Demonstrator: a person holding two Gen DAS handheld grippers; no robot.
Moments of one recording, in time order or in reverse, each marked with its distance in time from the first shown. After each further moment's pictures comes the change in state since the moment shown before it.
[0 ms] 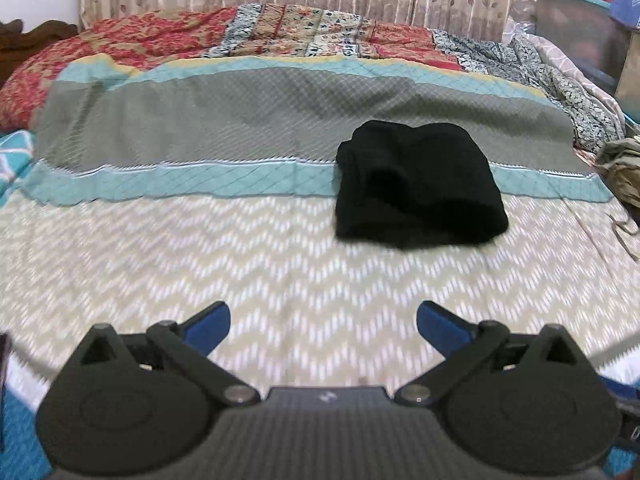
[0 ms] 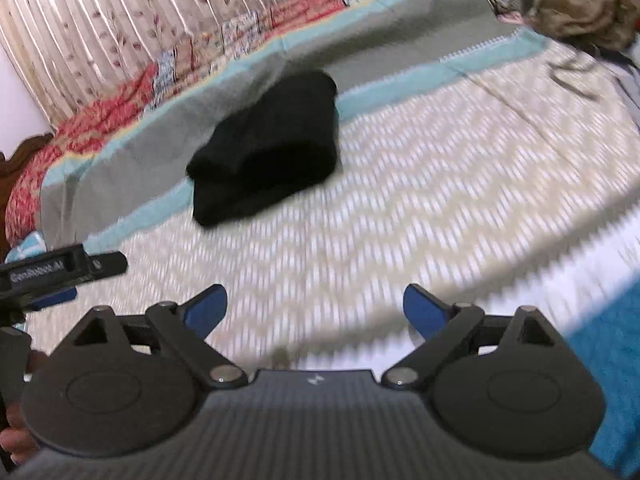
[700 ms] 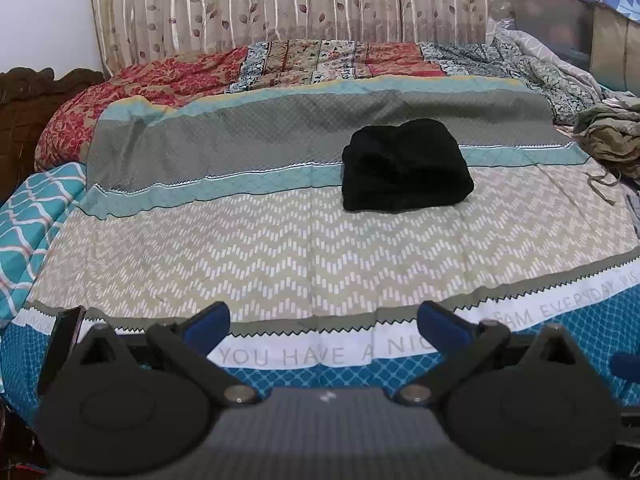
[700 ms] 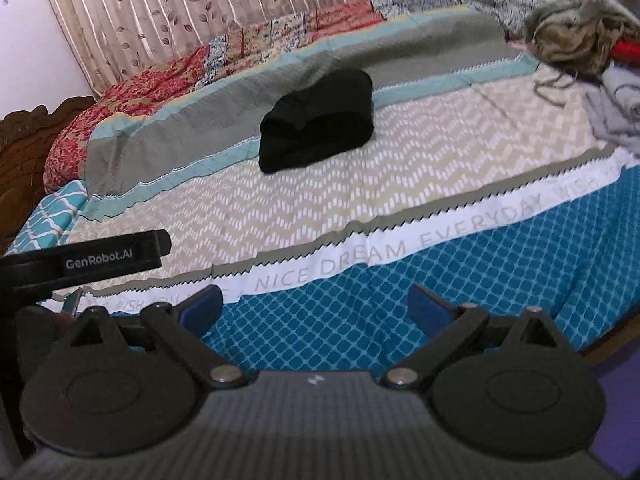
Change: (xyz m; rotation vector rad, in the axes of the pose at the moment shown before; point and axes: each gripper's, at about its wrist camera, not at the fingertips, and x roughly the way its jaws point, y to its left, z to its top) left arm -0.101 -0.037 -0.071 0.108 -0.086 0.109; right arm -0.094 0.023 -0.073 -0.121 -0.065 0.009
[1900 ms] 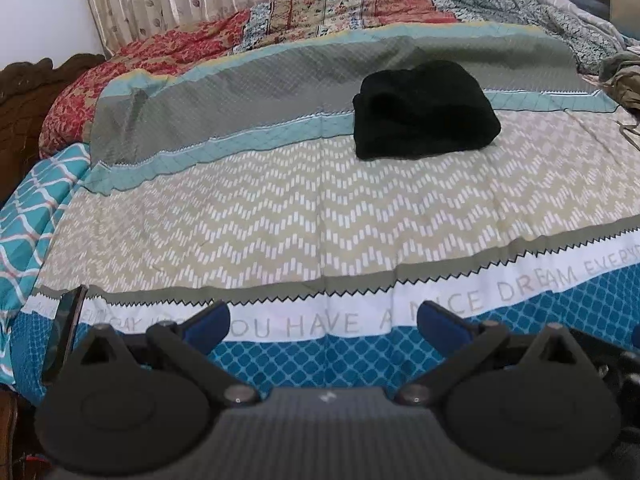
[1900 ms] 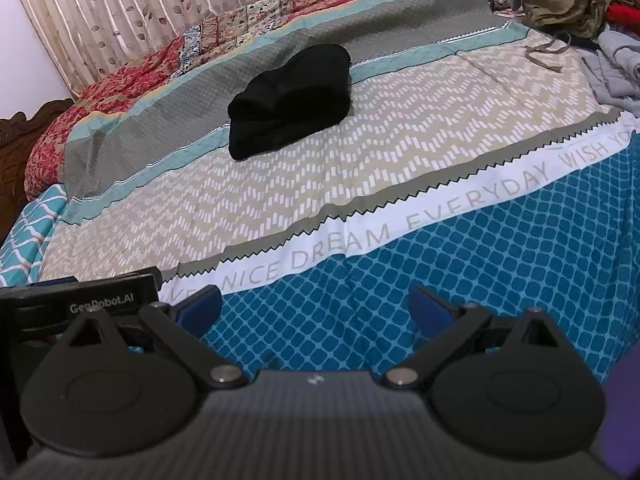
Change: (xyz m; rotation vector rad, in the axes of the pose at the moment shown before) left arm 0.047 -0.007 -0.019 0.043 0.125 0.071; right arm 0.035 -0.019 -0.004 0.068 0.055 -0.003
